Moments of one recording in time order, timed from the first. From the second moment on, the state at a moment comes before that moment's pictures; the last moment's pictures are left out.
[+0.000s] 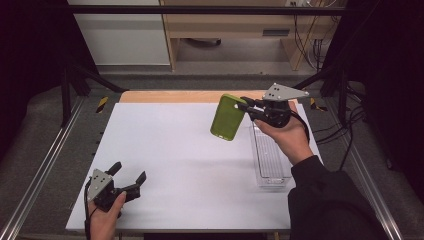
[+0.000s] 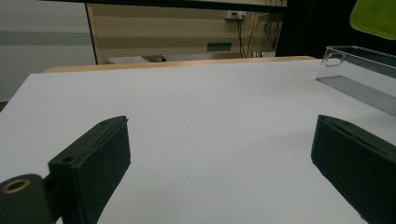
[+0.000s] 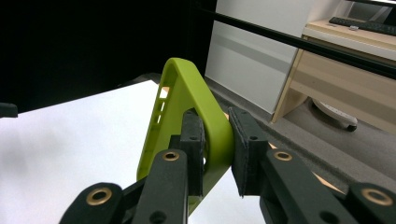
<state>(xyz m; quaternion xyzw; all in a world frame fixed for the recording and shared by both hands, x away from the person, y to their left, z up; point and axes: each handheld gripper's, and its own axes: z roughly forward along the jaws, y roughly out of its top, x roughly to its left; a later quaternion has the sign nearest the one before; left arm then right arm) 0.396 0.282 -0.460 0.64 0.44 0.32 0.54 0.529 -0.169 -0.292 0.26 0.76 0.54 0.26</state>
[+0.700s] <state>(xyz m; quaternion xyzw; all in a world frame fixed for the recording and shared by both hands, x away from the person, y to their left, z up) 0.396 0.280 -0.461 0.65 0.44 0.32 0.53 0.527 -0.193 -0.288 0.27 0.75 0.54 0.28</state>
